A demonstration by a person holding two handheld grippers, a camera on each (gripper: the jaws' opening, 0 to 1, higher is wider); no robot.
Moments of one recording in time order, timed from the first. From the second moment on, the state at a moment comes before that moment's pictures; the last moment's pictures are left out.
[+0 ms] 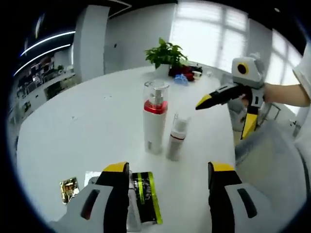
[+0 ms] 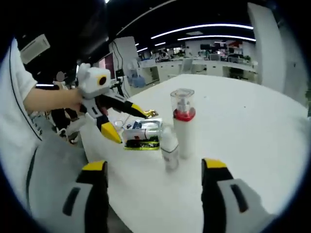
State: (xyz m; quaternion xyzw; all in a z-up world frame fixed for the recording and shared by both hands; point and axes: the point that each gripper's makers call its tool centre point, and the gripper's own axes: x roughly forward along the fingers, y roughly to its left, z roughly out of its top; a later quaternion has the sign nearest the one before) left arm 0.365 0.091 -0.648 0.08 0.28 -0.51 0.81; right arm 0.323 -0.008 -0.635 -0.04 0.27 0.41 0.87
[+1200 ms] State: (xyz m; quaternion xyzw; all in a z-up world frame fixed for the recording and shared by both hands) left arm 0.283 0.177 -0.633 0.02 0.29 -0.35 0.89; right arm 0.282 -0.017 -0.625 0.01 0.25 0.36 0.90
